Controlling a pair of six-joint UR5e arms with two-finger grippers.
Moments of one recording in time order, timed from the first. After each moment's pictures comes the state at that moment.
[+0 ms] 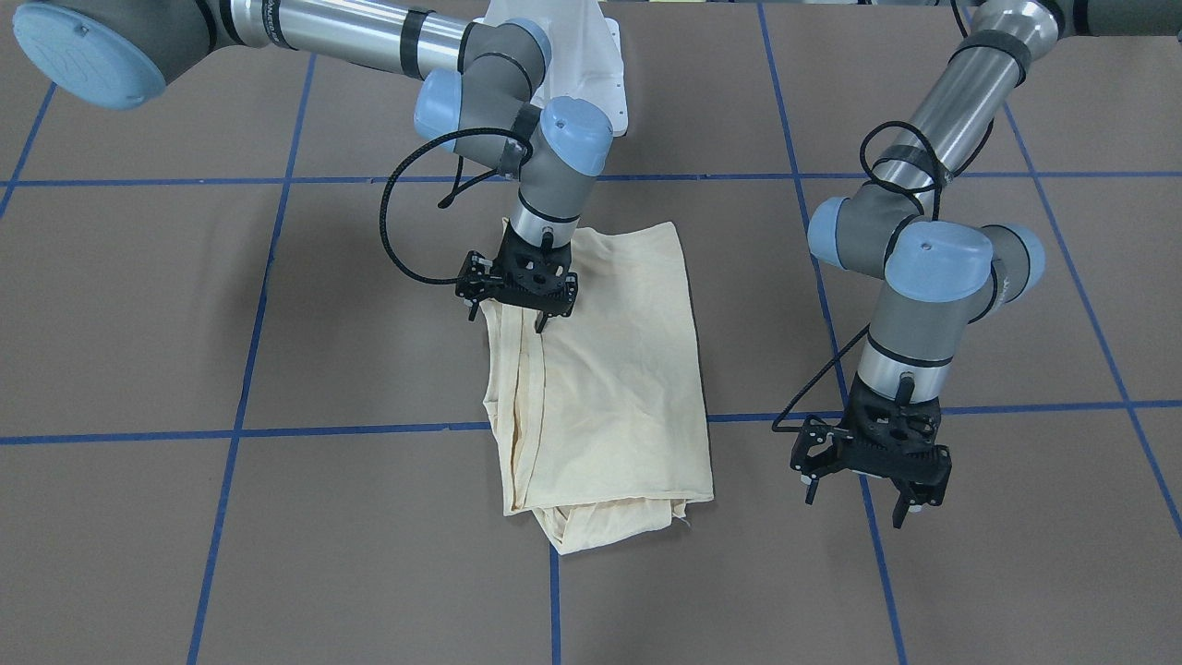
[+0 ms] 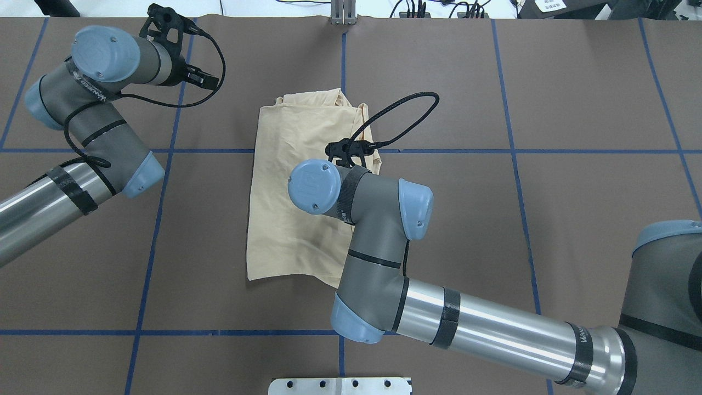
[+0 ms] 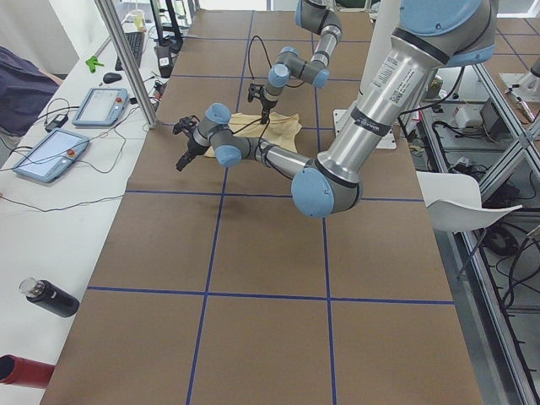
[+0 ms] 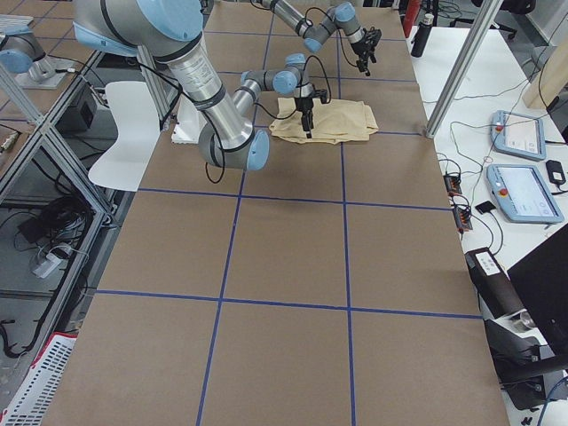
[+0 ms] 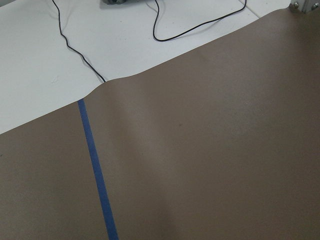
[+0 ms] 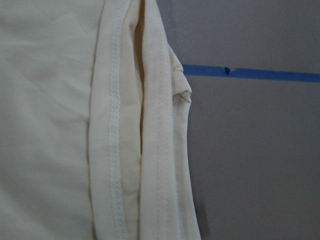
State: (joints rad) left arm -0.88 -2.17 -1.25 -2.29 -1.68 -0.58; right arm 0.41 -0.68 1.38 -1.78 1.51 1.29
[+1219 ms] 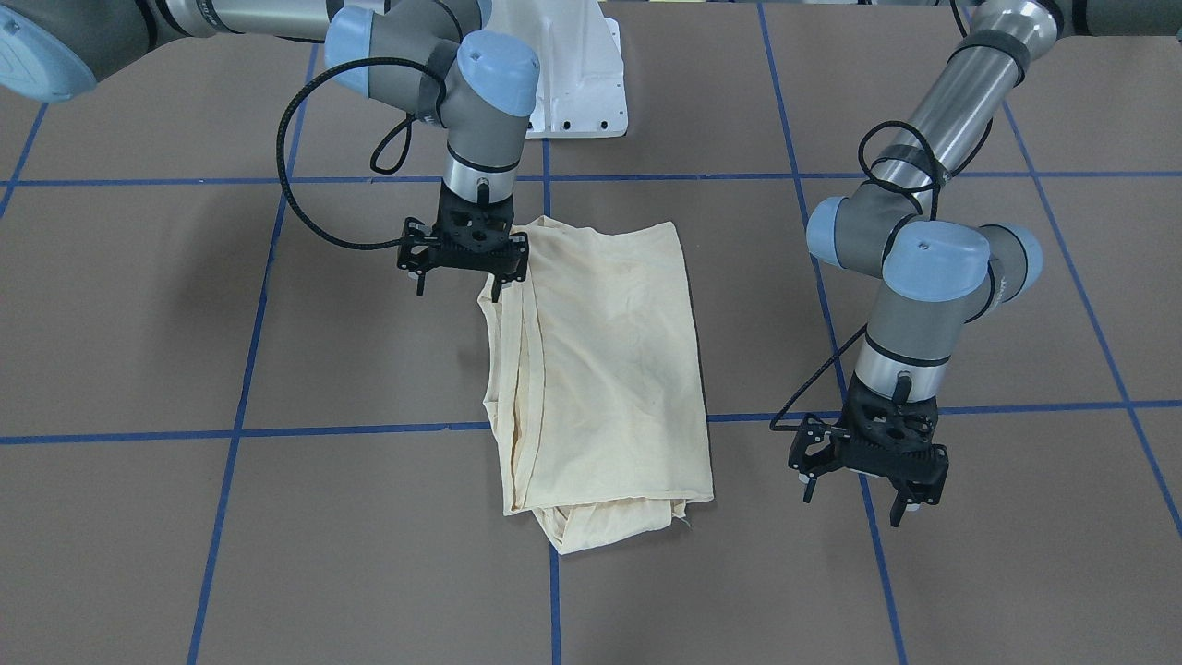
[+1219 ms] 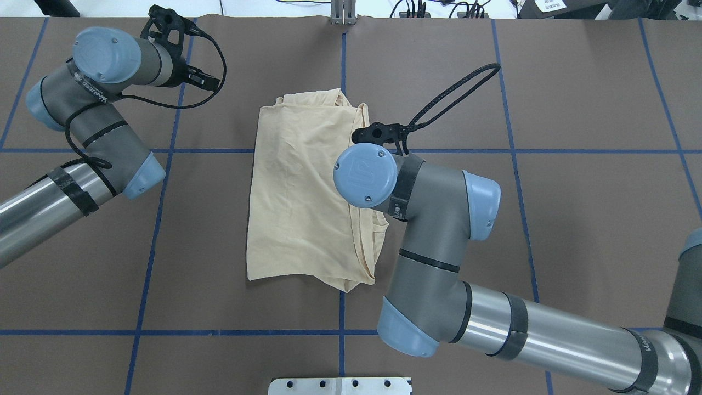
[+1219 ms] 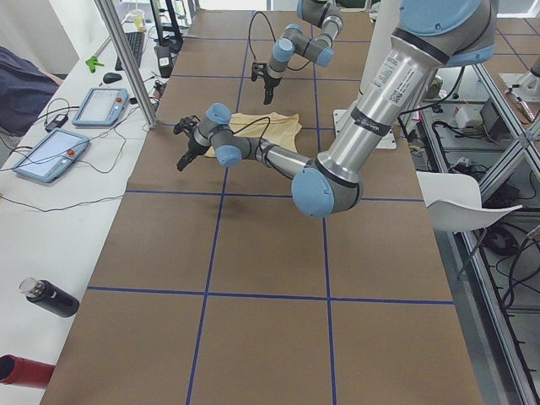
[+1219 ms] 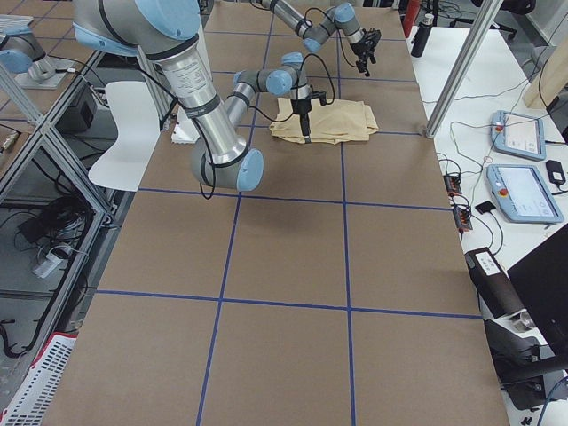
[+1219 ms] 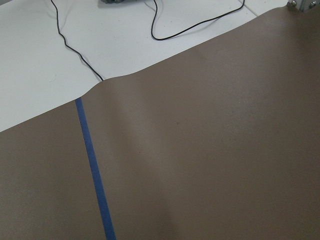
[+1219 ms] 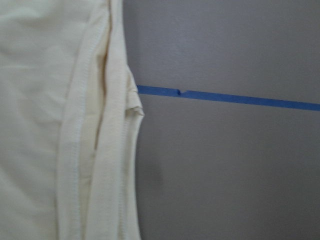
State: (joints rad) left arm -0.88 -2.17 -1.25 -2.29 -1.68 -0.58; right arm 0.44 -0.80 1.67 -1.83 1.53 1.19
